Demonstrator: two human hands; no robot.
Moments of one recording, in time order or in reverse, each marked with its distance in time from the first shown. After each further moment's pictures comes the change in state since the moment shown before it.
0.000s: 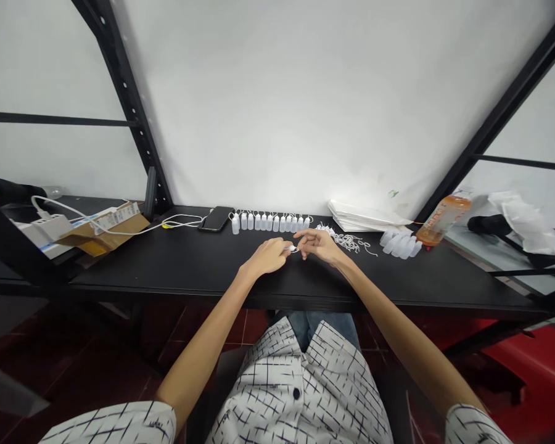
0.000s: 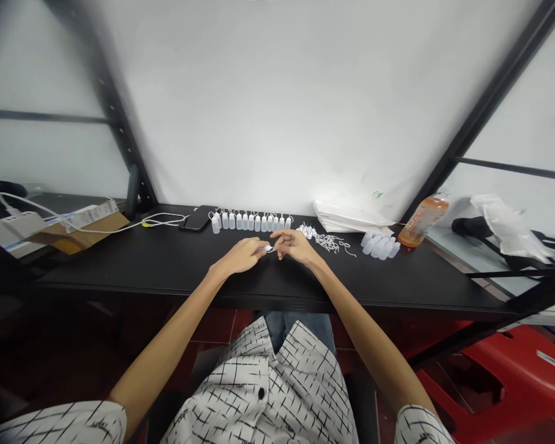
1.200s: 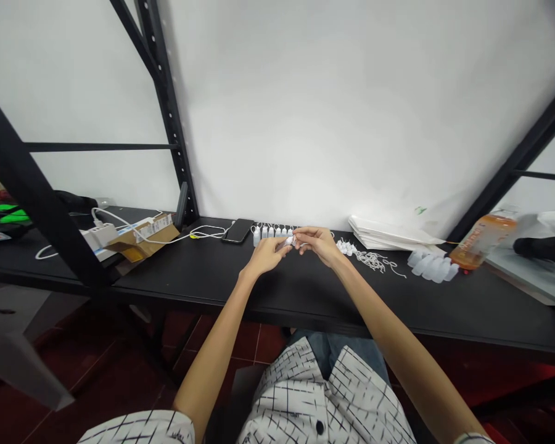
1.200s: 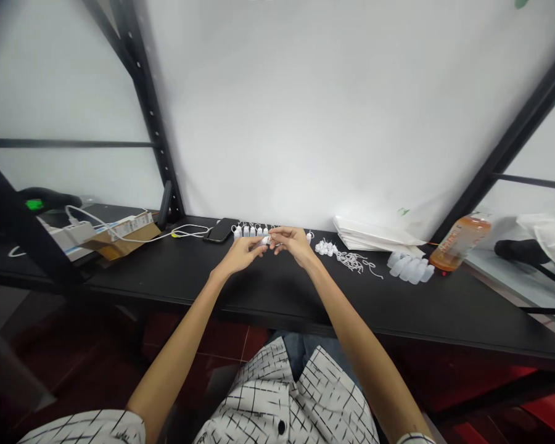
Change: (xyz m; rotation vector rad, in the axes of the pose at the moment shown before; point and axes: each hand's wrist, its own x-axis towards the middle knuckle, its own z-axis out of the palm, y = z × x) left_hand -0.010 -0.047 -0.028 -0.331 0.291 -0.081; right_hand 0.062 -0.022 0.043 0.183 0.095 -0.033
